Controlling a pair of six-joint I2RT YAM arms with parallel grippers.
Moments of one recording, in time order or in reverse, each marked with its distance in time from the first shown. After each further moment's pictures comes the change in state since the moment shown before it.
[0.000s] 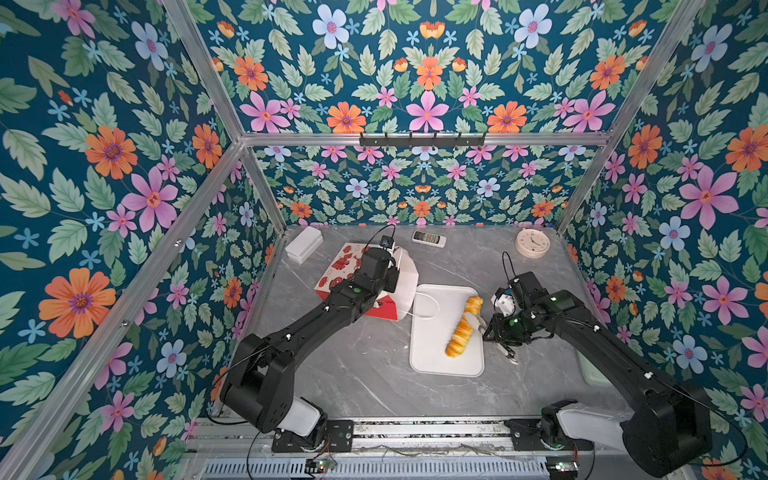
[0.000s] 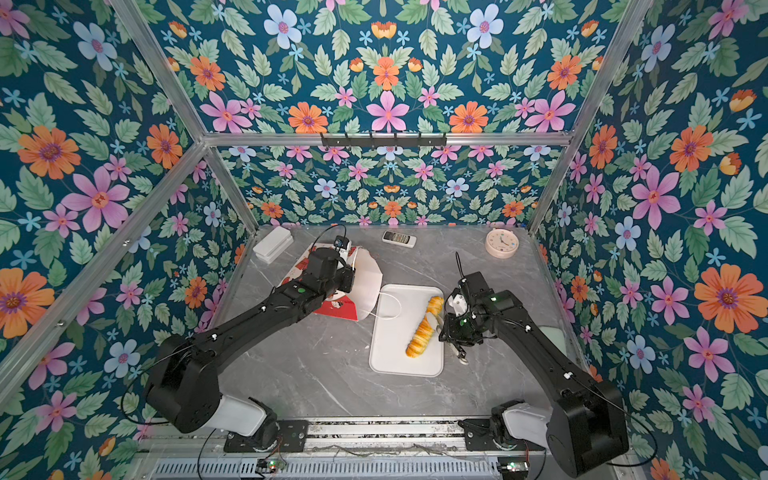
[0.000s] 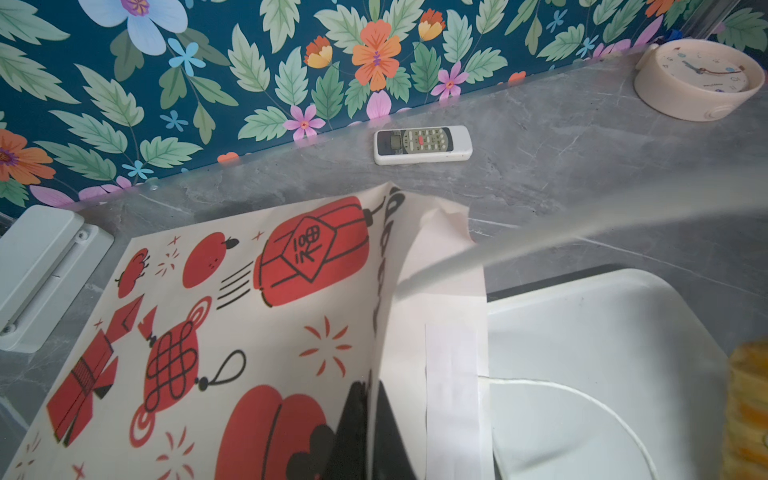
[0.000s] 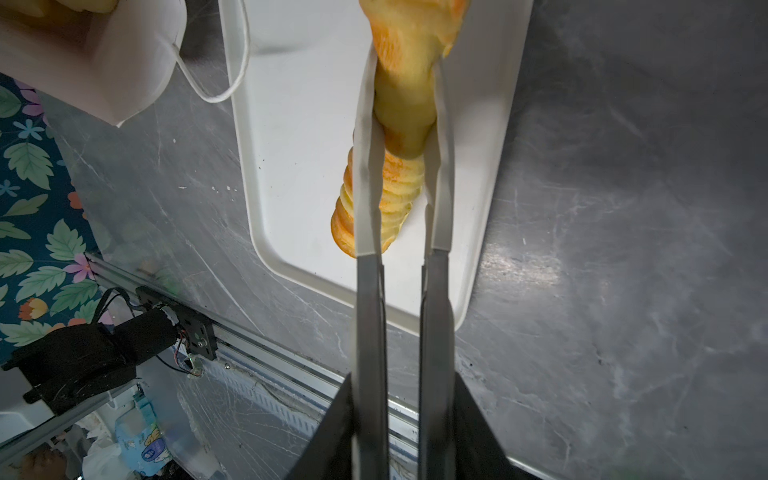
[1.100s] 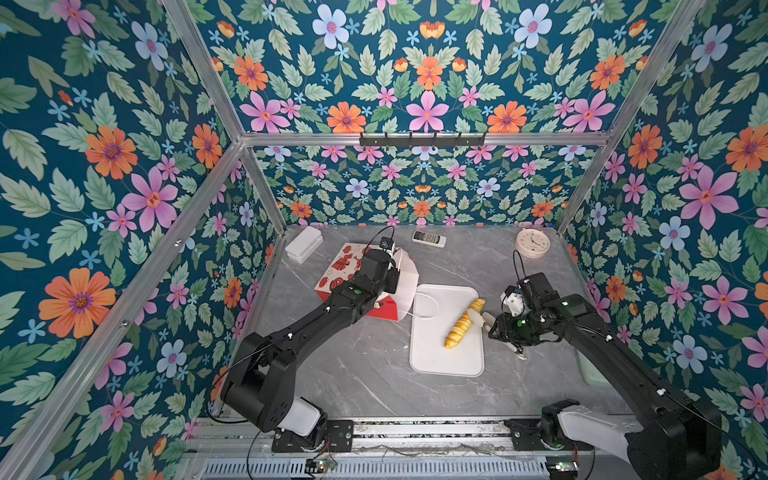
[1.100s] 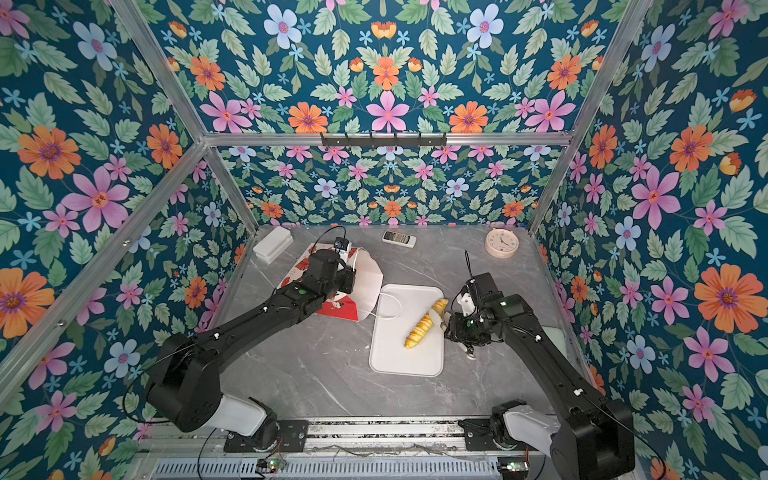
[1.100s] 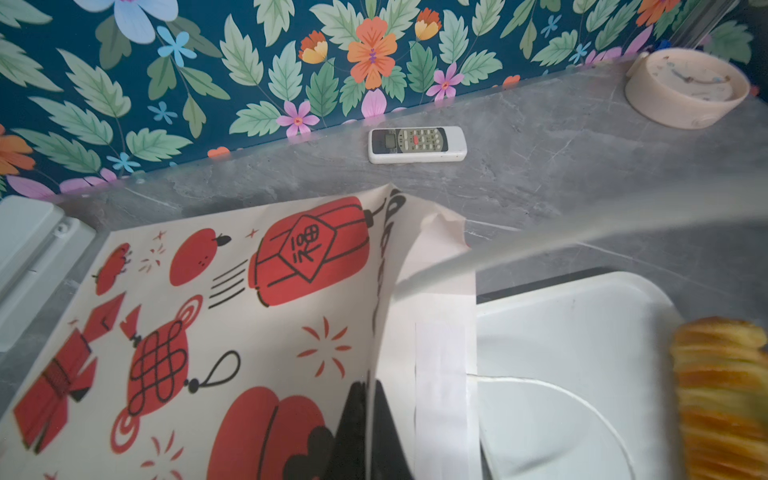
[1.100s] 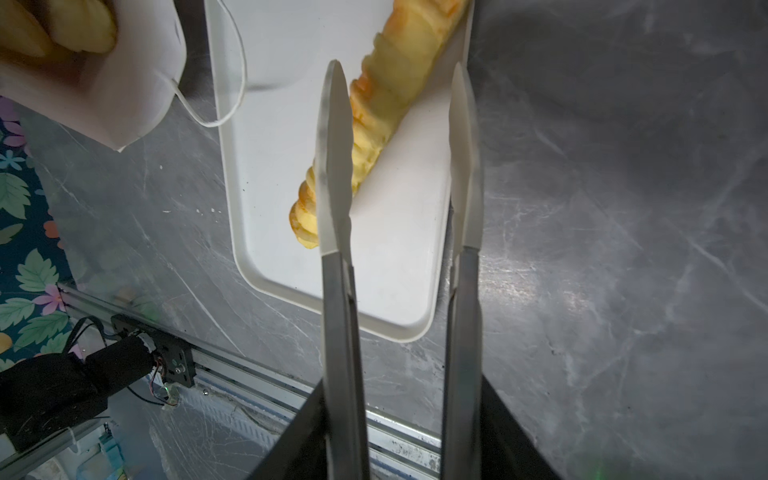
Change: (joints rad) left arm 0.004 0.006 -0.020 0.033 0.015 -0.021; right arm -0.041 -0.121 0.002 -0.032 0.072 0.000
